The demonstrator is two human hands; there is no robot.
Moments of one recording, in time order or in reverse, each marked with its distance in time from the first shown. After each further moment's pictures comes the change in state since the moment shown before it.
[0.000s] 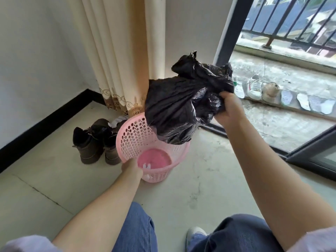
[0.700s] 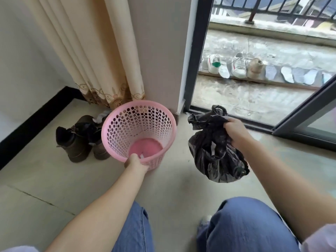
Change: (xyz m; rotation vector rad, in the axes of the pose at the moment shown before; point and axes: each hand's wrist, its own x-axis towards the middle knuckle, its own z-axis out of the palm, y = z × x) left_hand -0.154 -0.029 0.020 -0.088 -0.005 -0.038; right_hand -0.022 0.027 -0.162 -0.751 0.226 0.080
